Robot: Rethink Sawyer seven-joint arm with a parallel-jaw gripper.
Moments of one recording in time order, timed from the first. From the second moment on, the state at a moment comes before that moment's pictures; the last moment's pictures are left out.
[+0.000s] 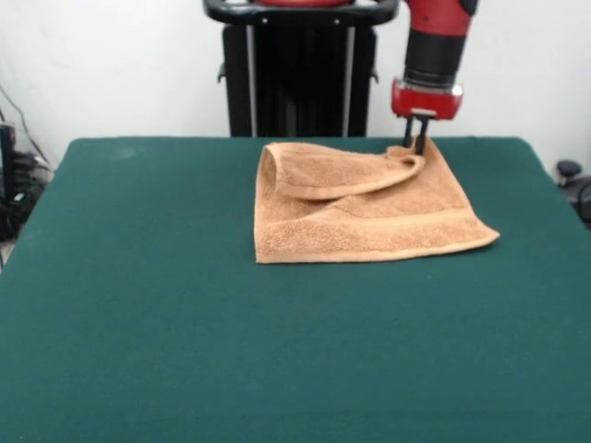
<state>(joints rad) 0.14 -0.44 0.00 2.38 0.20 -0.53 1.88</state>
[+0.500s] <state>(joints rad) 0.13 -0.41 0.00 2.45 0.15 -0.62 1.99</state>
